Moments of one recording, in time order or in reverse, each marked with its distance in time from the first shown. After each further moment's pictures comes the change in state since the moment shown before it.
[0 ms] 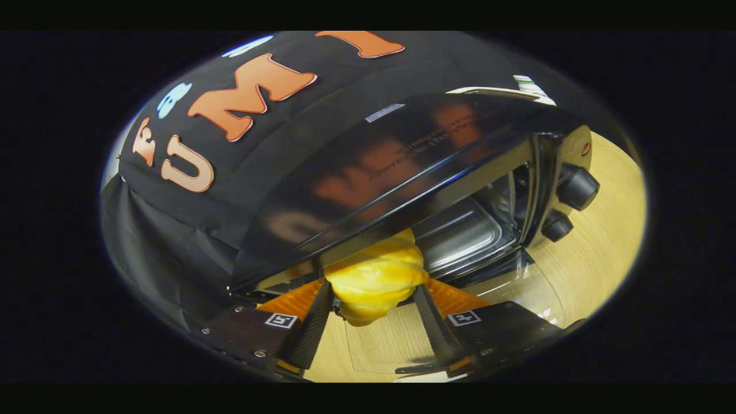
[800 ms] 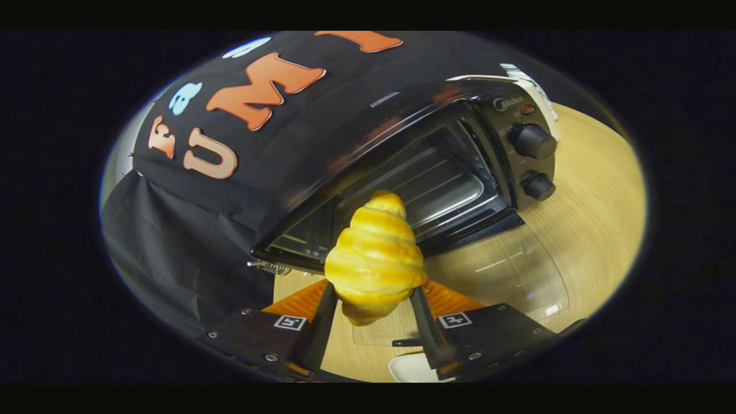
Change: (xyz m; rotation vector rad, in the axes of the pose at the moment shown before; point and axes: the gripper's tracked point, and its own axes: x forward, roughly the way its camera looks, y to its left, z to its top) arm -0.047 -0.004 -0.046 -0.003 0.107 0.109
